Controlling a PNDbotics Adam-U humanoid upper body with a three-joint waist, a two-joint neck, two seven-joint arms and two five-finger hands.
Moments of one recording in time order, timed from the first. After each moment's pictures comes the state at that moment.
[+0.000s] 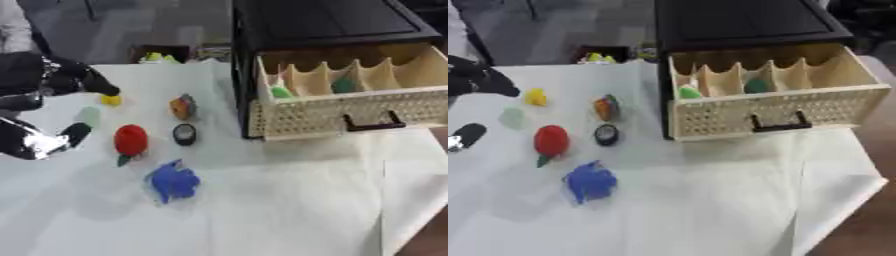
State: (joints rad) left arm -0.73 0.79 -0.32 -1.61 -0.46 -0.59 -0.52; right arm -0.36 -0.63 -0.11 -1.99 0.17 -0.17 -0.56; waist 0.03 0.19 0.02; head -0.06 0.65
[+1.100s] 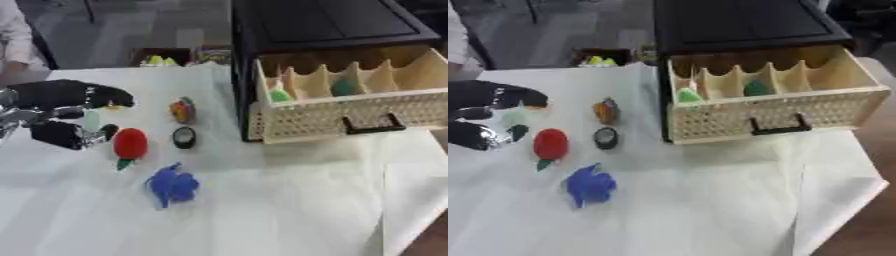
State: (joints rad) left arm -0.81 0.66 -0.33 -1.27 -0.72 -0.58 -0.53; right arm -0.37 -0.62 -0.11 -1.99 0.17 -0.15 -0.54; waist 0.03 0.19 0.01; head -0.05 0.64
